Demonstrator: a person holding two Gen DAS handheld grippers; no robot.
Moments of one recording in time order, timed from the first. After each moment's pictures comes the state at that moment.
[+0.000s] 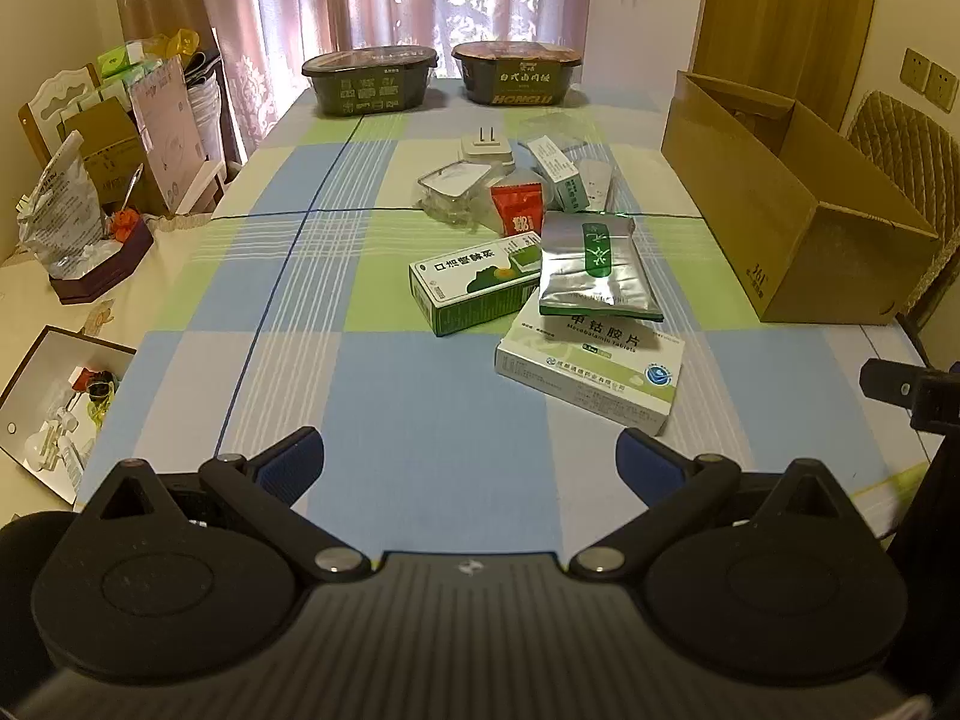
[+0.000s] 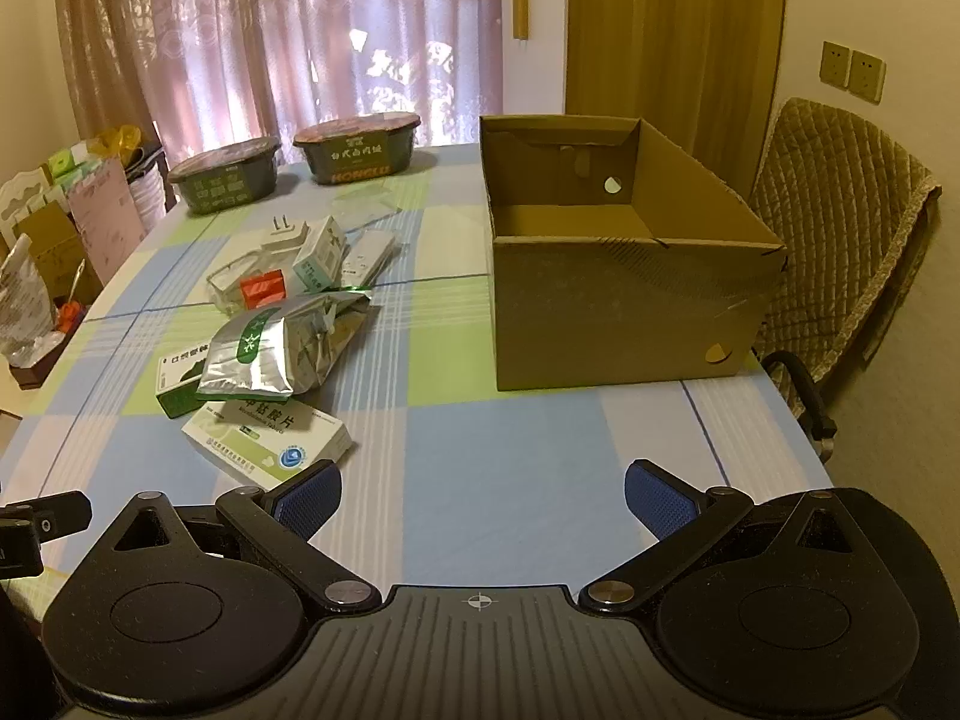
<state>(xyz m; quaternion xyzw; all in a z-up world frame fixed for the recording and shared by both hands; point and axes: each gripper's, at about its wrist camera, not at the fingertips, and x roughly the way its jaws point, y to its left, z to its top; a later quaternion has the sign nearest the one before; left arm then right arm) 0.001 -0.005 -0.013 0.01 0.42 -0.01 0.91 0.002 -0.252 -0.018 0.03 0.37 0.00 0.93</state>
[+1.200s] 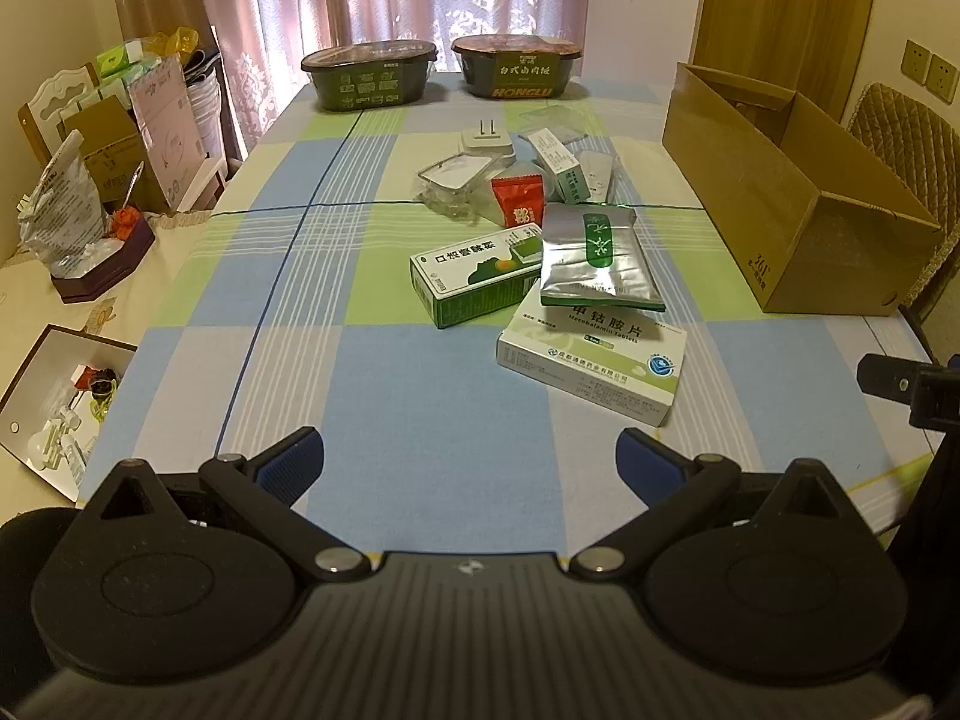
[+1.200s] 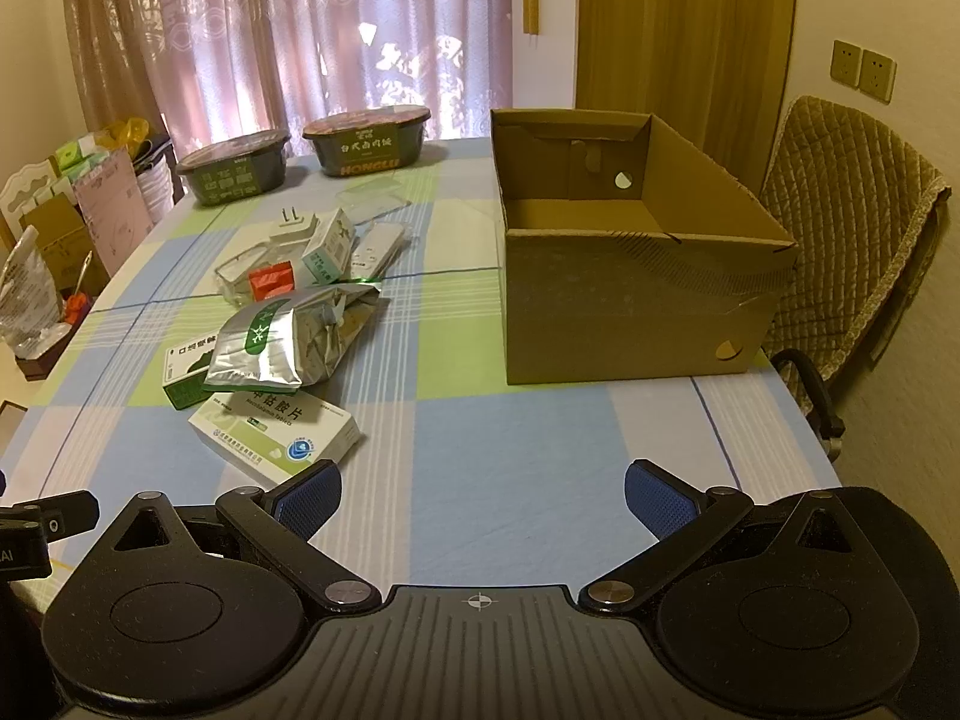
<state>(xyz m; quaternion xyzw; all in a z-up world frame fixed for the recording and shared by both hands) -0.001 -0.007 -0.016 0.01 0.42 -0.01 0.91 0.003 -0.250 -0.020 0.03 0.38 0.01 0.93</state>
